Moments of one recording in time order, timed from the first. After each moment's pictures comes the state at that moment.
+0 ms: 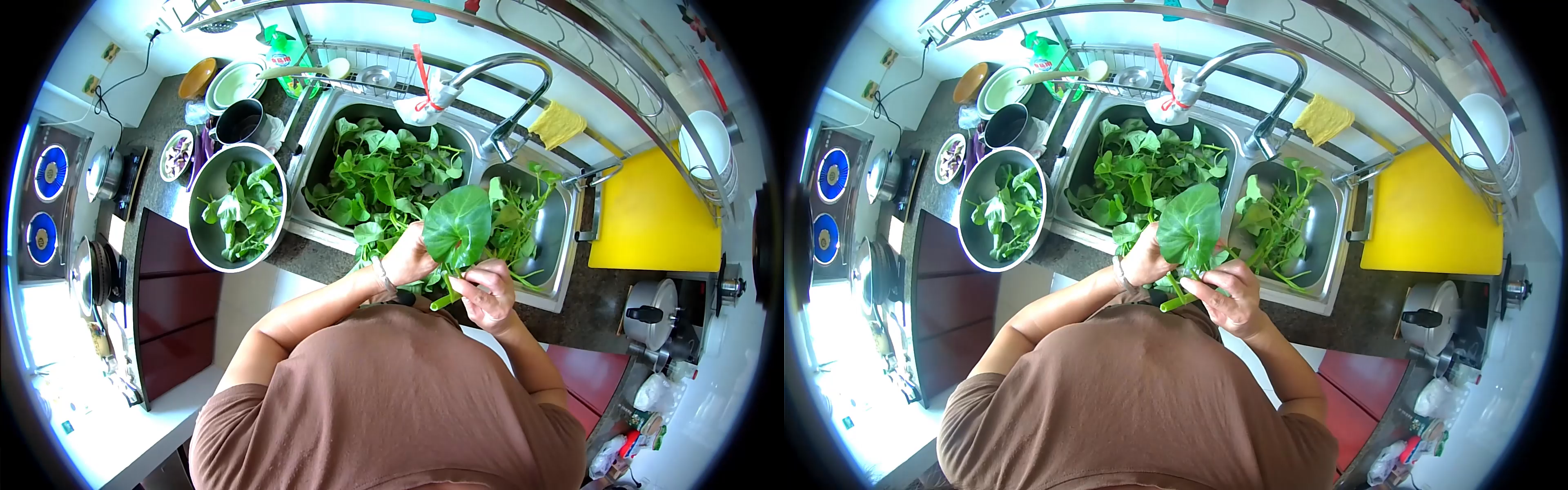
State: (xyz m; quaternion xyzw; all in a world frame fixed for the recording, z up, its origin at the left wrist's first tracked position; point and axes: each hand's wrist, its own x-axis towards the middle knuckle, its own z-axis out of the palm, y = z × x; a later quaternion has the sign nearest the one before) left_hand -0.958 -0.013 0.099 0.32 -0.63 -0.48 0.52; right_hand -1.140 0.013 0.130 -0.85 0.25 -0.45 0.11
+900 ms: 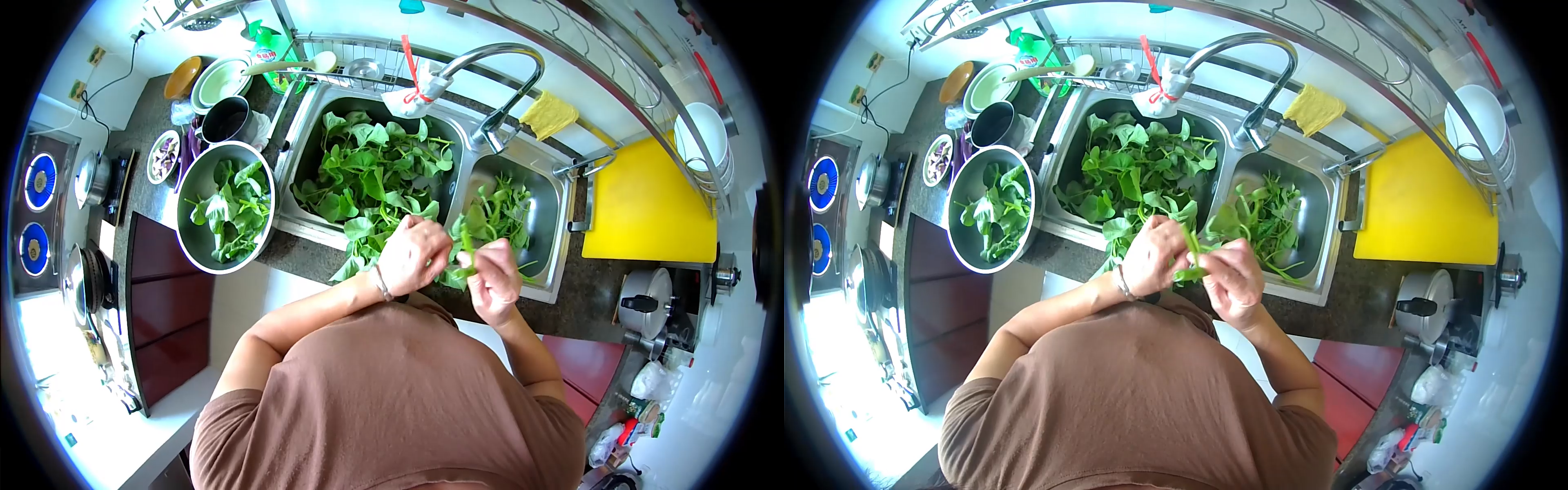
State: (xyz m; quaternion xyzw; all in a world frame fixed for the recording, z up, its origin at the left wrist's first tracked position) left_hand -0.959 -0.002 0.099 0.40 -0.80 -0.25 0.37; right_hand -1.140 0.006 0.146 -0.80 0.30 -0.48 0.20
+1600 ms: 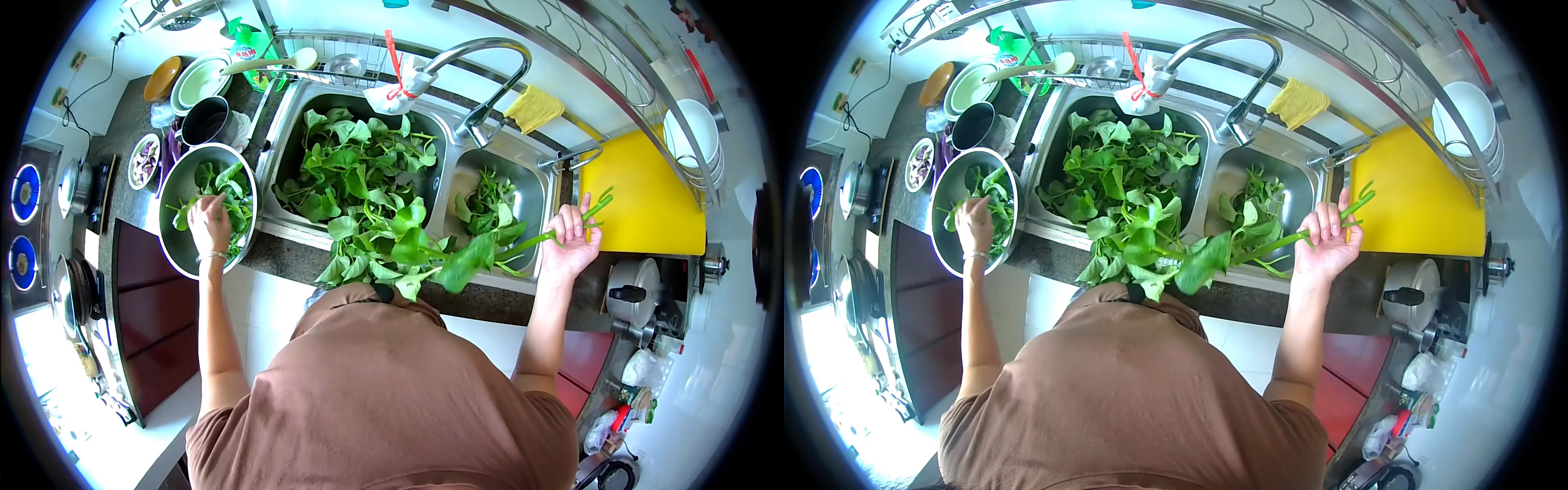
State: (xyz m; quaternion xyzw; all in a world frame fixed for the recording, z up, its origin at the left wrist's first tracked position) left_hand -0.662 0.022 0.029 0.78 -0.60 0.10 0.16; right_hand -1.253 -0.061 0.150 -0.10 0.16 -0.75 0.64
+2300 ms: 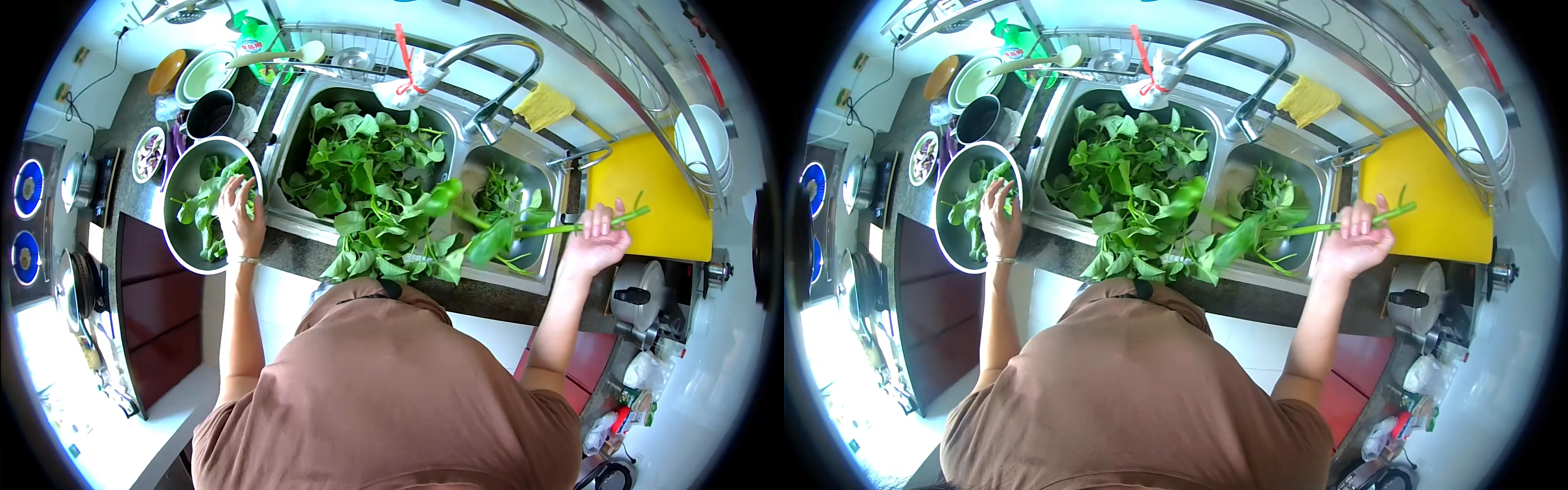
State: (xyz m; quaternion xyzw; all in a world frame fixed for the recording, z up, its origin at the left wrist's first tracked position) left_hand -0.729 0.013 0.045 0.72 -0.63 0.07 0.28; right_hand -1.261 -0.072 0.163 -0.27 0.23 -0.80 0.48
